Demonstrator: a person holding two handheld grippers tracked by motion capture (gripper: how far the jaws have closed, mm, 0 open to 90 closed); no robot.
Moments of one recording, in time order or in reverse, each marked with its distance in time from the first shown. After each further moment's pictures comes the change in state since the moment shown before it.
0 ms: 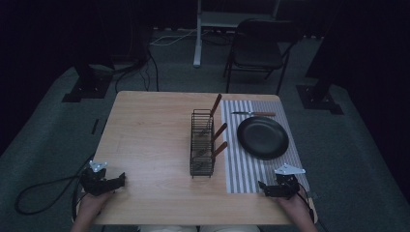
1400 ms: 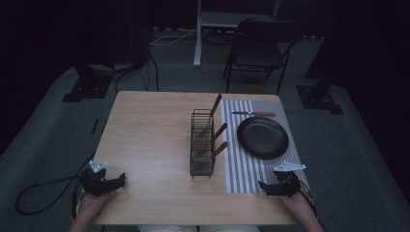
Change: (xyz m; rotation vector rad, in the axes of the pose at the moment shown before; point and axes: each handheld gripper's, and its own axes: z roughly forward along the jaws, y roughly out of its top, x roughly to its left) left arm 0.000 -0.001 0.000 0.000 0.001 -0.001; right arm 0.001 0.014 -0.010 0.056 0.046 0.009
